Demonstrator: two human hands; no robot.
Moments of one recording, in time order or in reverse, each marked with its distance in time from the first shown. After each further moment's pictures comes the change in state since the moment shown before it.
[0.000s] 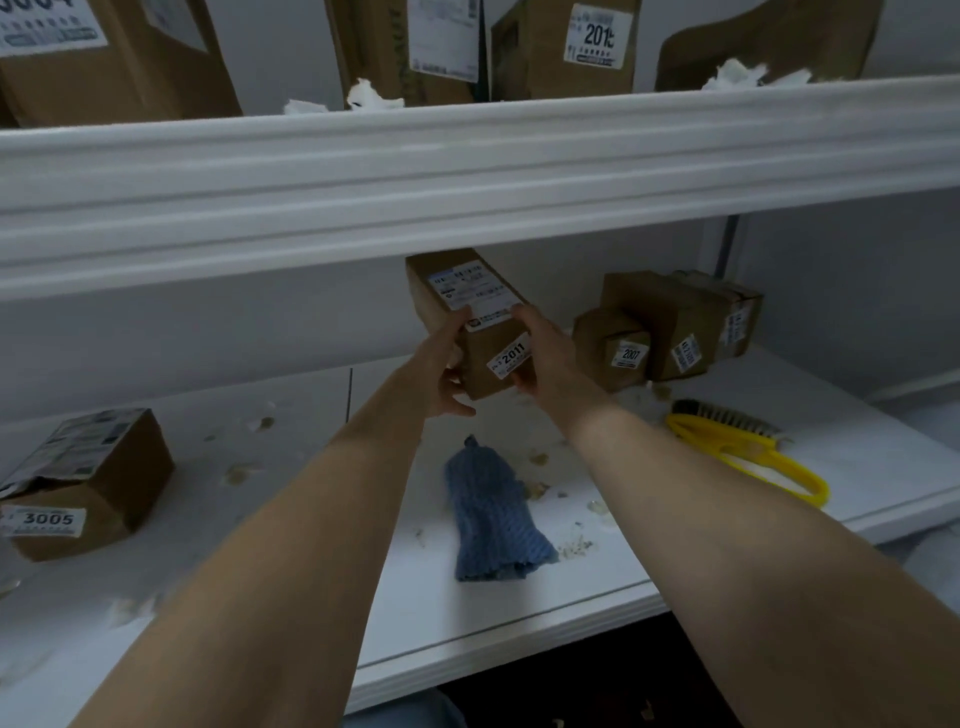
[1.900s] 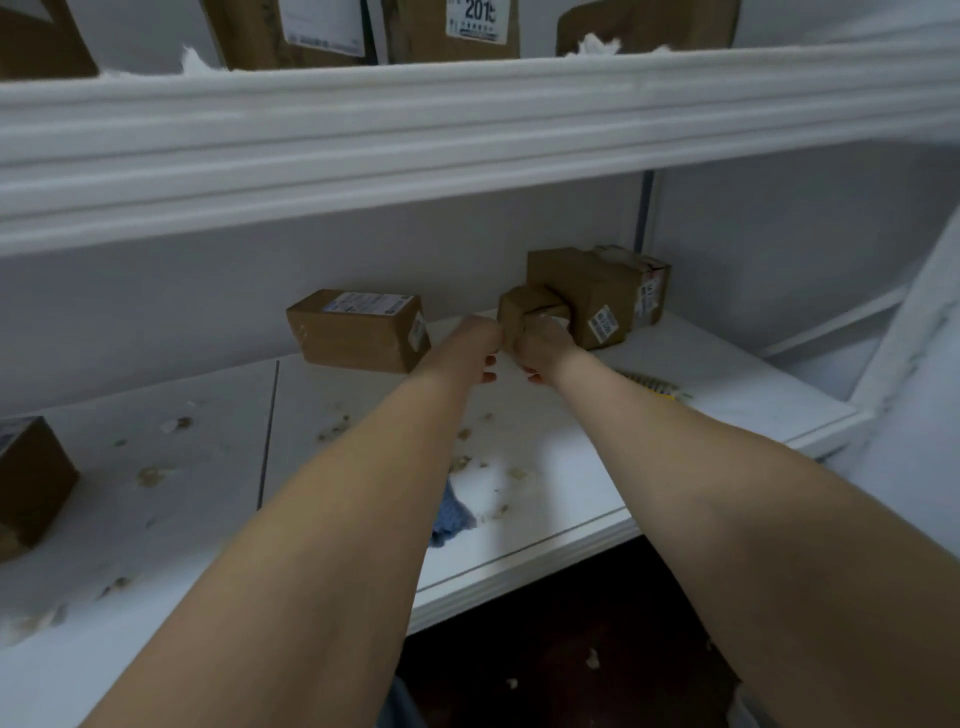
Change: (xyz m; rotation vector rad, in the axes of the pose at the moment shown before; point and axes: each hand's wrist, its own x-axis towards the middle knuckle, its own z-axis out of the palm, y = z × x) left_hand -0.007 -0.020 0.132 0.349 0.067 0.004; right_hand -0.002 -0.028 -0.087 -0.939 0.087 -0.098
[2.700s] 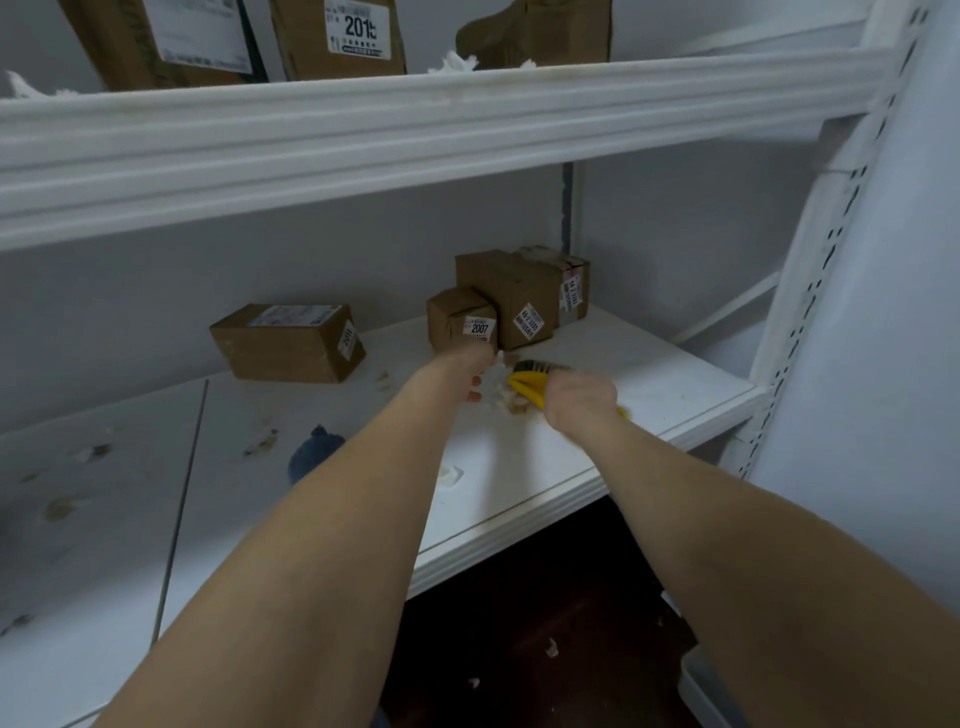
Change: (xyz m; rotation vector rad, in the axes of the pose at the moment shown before) left_hand -0.016 -0.011 0.075 0.151 -0.090 0.027; right_hand -0.039 0.103 -0.069 -0.927 0.131 0.111
